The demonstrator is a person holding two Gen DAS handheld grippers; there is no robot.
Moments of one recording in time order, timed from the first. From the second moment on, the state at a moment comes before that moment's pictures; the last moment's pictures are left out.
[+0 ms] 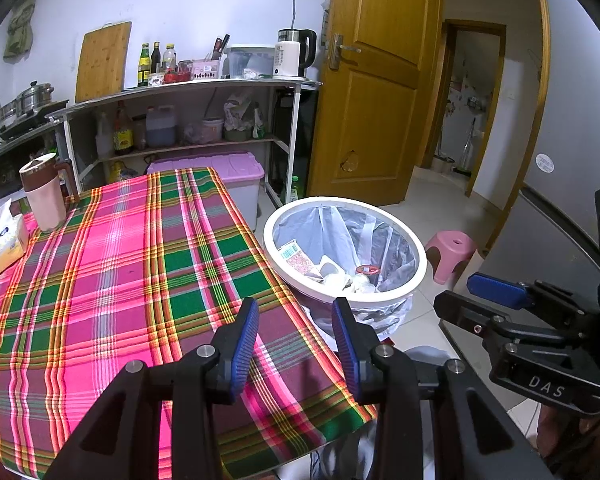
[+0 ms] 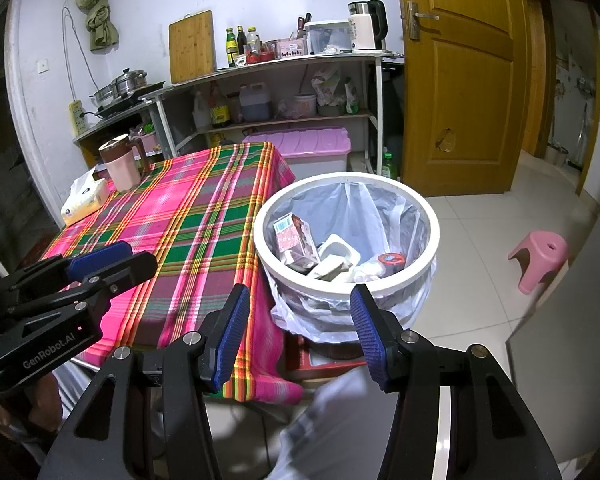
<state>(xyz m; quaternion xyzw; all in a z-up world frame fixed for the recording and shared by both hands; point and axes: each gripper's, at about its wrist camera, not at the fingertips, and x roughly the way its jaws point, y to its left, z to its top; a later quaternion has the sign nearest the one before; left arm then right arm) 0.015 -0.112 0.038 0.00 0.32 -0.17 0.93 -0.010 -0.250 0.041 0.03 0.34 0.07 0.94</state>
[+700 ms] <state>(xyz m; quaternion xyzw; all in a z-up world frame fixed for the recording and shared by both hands) 0.014 -0.113 0.035 0.00 0.32 -0.17 0.93 -0.010 -0.250 0.042 0.03 0.34 0.07 0.94</state>
